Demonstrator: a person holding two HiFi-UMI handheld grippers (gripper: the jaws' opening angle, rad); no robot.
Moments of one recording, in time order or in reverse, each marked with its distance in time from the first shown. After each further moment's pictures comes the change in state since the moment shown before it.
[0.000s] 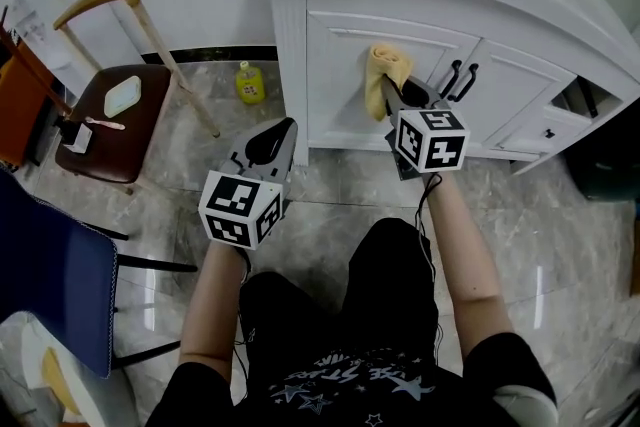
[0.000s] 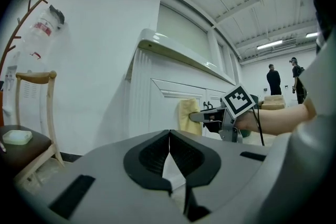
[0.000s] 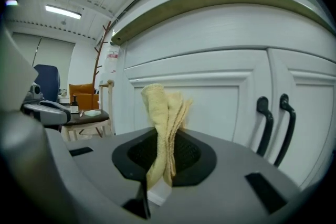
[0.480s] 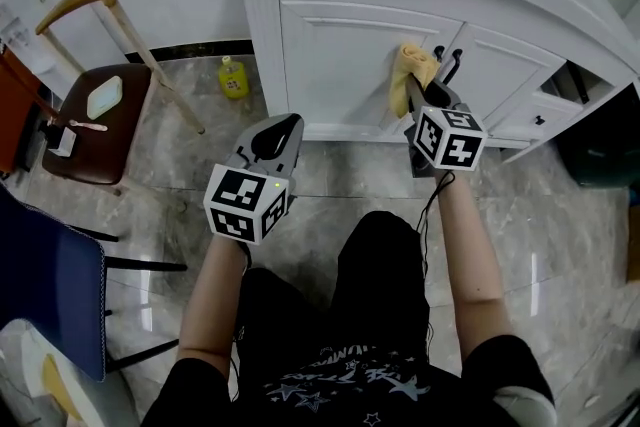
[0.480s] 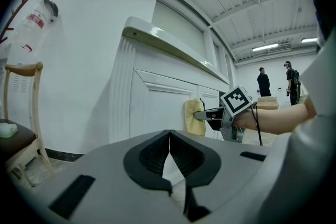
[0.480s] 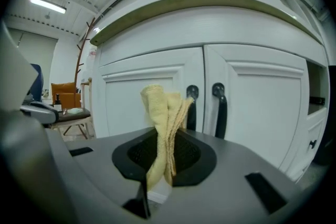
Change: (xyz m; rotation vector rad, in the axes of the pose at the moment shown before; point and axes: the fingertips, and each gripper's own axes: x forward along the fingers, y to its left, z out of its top) left arm 0.028 -0.038 -0.012 -0.007 0.016 -0.073; right arm -0.042 -0.081 -0.024 0.053 0.018 -0.176
